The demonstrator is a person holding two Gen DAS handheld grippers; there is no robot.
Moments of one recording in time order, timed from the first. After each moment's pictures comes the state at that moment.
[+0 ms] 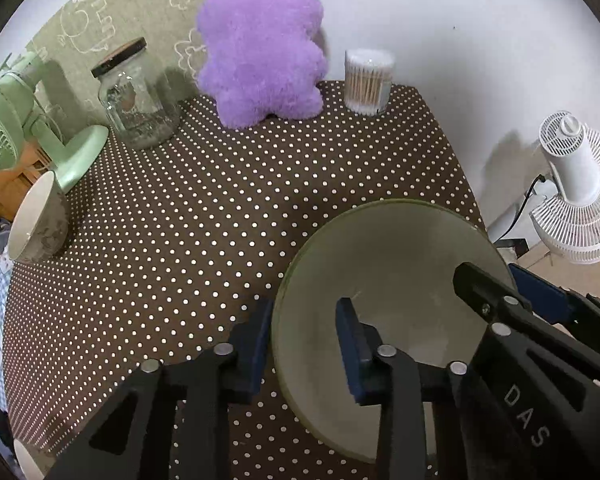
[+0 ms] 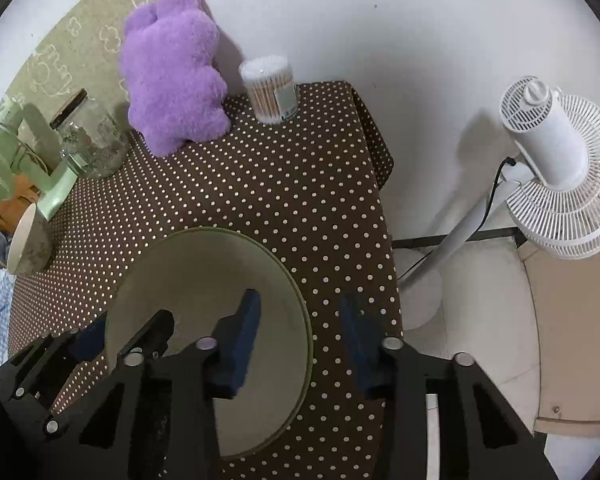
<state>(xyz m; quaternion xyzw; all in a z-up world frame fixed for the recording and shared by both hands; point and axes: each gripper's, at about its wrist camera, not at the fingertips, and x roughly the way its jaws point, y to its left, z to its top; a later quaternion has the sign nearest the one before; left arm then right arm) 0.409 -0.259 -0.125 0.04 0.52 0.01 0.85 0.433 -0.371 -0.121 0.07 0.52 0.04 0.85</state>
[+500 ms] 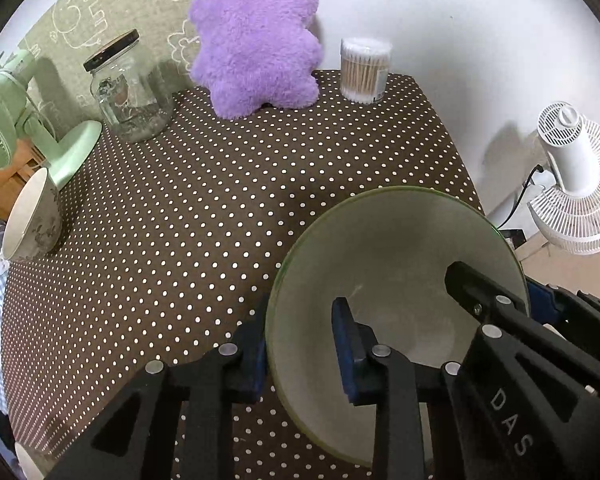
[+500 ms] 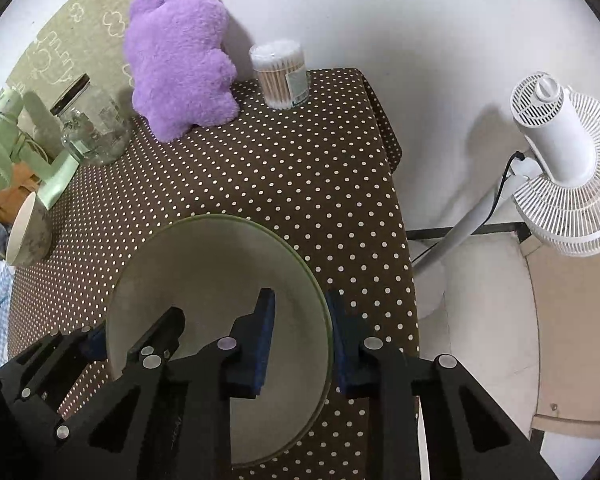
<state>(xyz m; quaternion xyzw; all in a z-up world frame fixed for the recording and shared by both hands) 0.406 -0.259 -0.125 0.04 0.53 0.00 0.85 0.431 -0.361 -0.123 0.07 0.53 0.04 0.84</state>
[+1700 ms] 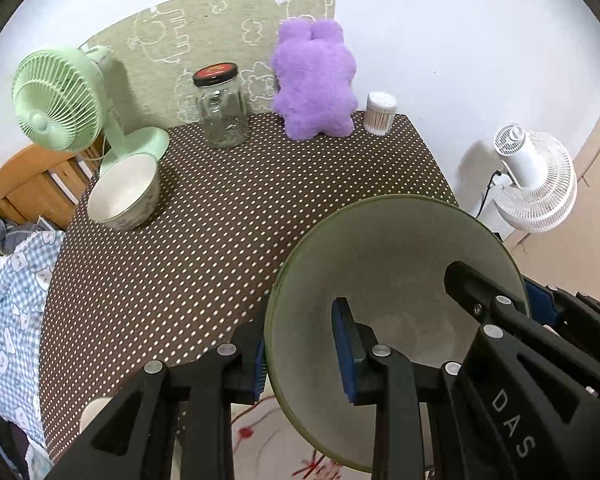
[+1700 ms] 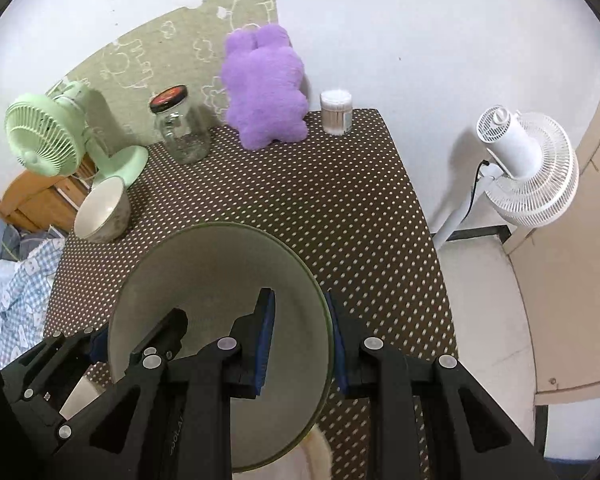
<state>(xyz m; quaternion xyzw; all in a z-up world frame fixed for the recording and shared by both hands) 0.281 -0.155 -0.032 0.03 0.49 -0.04 0.87 0.299 -0.263 -0.017 0.06 0.49 0.01 0.87</state>
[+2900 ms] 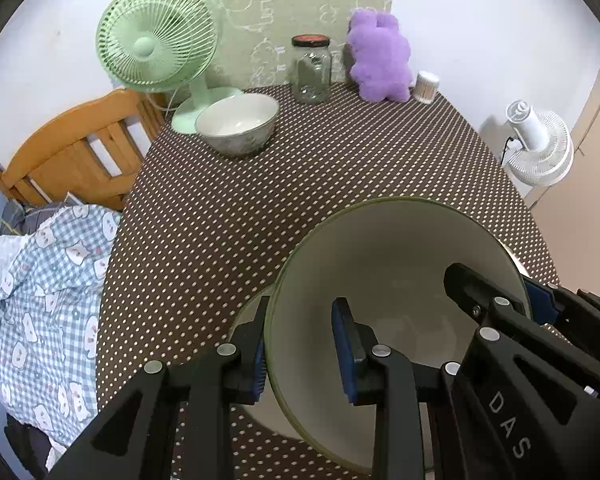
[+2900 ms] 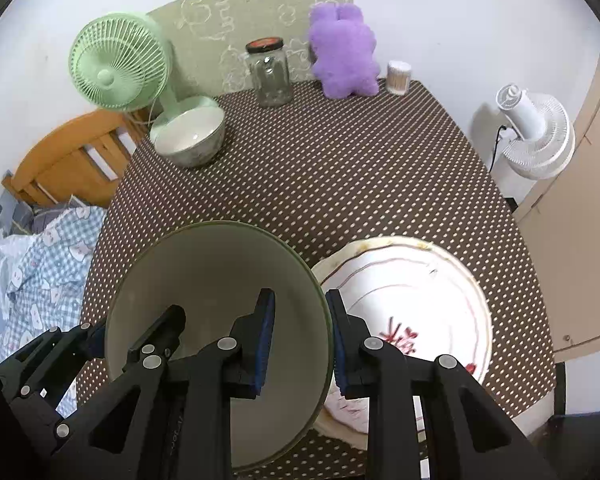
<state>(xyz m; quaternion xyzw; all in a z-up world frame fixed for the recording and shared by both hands) 0.181 0.011 -0.047 0.05 0.49 -0.04 0.87 0.188 -0.094 -0.028 0.06 0.50 0.01 0.86</state>
